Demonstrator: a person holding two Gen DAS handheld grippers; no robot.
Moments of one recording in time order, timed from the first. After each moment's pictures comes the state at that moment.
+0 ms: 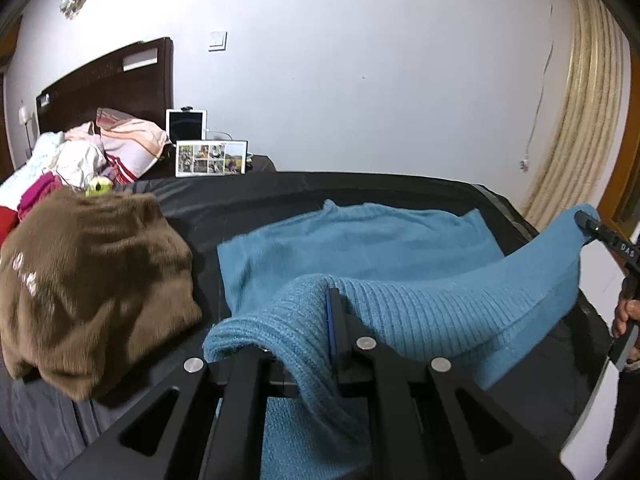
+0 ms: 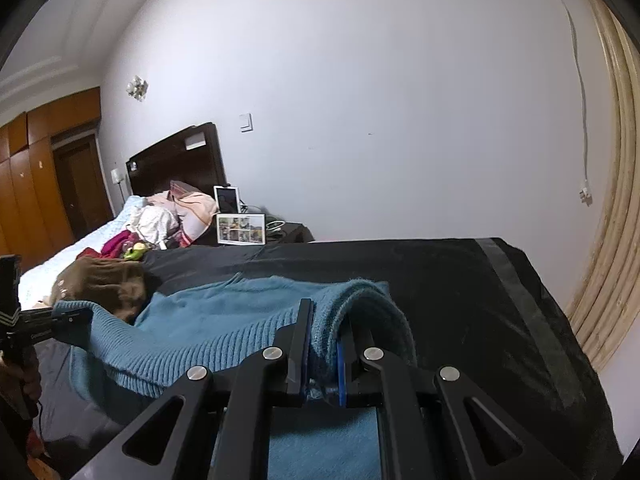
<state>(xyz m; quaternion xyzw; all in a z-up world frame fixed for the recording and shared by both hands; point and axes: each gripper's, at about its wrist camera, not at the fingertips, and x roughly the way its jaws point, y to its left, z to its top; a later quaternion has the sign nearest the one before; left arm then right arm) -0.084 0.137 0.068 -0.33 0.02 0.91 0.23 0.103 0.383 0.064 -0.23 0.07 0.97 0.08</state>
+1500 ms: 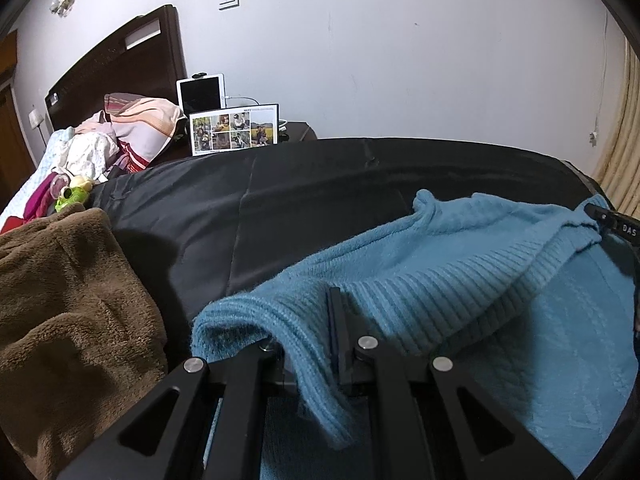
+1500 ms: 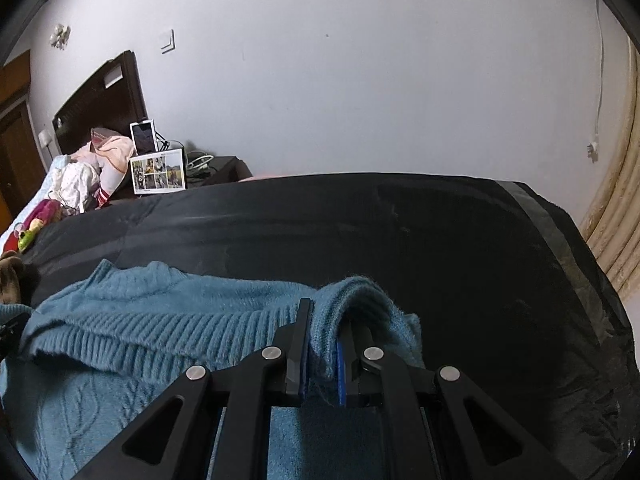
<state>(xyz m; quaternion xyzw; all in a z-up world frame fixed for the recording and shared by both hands) -0.250 0.182 -0.025 -0.39 0.08 0.90 0.16 -0.112 0.438 -0.055 -0.37 0.08 0.91 0.17</state>
